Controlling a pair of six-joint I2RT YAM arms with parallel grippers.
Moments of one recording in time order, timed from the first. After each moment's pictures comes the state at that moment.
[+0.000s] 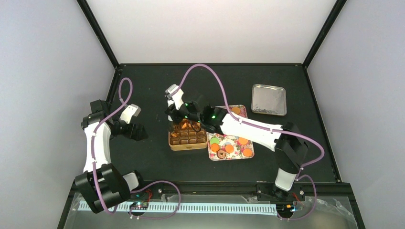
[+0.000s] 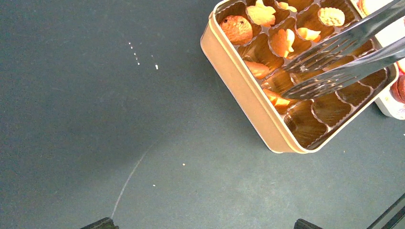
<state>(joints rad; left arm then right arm) 0.43 1.15 0.91 -1.06 0.63 0.75 1.03 1.78 1.44 -0.01 0.00 0.15</state>
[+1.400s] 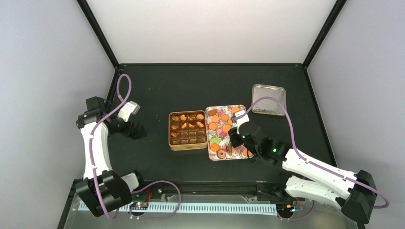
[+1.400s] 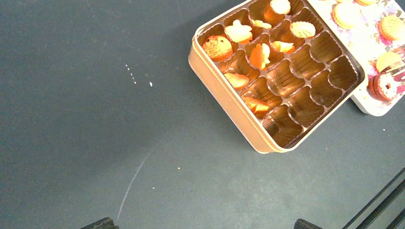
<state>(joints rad) 0.43 1.11 1.01 -1.17 0.66 0.80 0.95 0.92 0.65 -0.32 0.37 0.34</state>
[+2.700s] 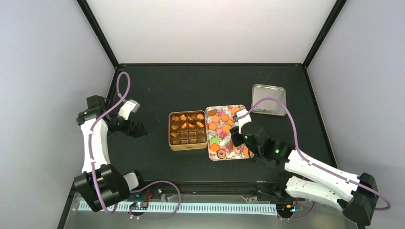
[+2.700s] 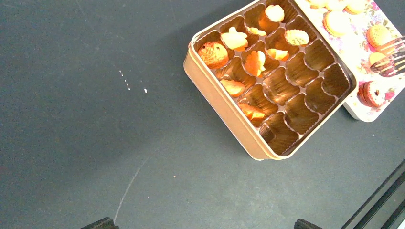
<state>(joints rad) 0.43 1.17 1.02 -1.16 0.70 0.80 0.95 0.89 0.63 -0.29 0.40 0.29</state>
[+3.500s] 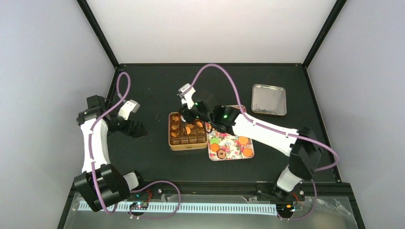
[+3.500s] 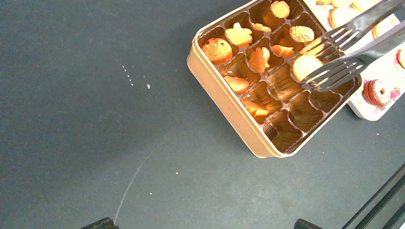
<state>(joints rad) 0.43 1.17 1.02 -1.16 0.68 0.79 0.99 1.59 1.34 -0.18 0.10 0.17</state>
